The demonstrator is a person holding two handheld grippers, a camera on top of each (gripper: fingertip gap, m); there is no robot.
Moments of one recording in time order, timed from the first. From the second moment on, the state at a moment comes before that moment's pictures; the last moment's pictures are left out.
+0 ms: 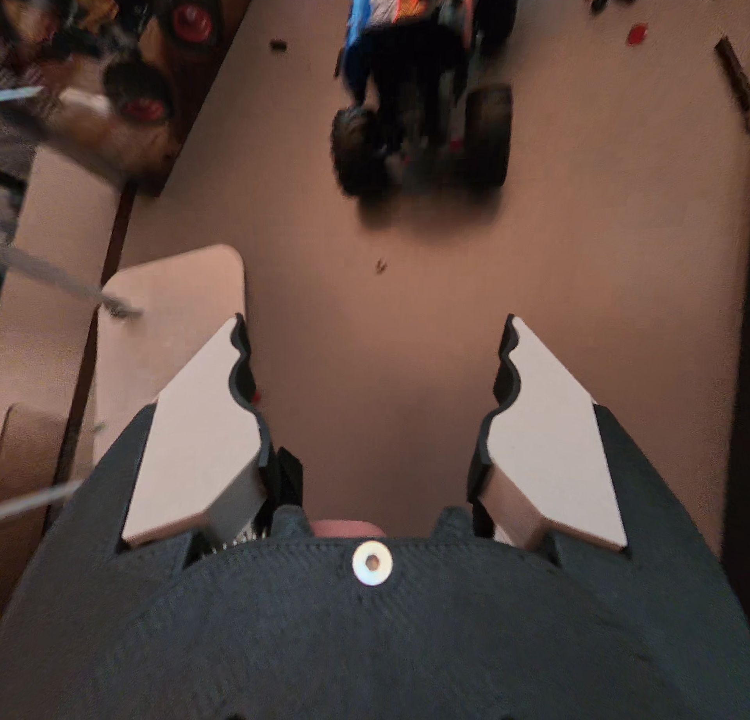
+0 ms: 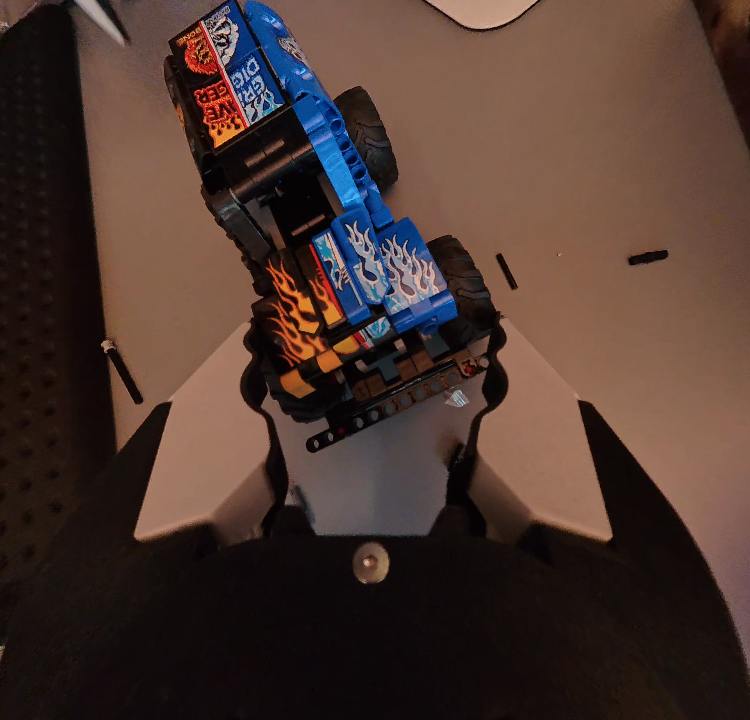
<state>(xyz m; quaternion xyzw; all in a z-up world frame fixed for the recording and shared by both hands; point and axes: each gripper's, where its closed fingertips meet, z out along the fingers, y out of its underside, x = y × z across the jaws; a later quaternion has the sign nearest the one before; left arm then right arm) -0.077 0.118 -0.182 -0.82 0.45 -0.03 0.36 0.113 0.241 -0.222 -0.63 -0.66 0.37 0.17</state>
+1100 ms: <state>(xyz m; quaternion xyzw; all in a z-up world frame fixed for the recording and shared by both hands) -0.175 0.059 -0.217 -0.87 0.40 -0.08 0.26 0.109 0.183 -0.201 -0.60 -0.67 0.36 0.25</state>
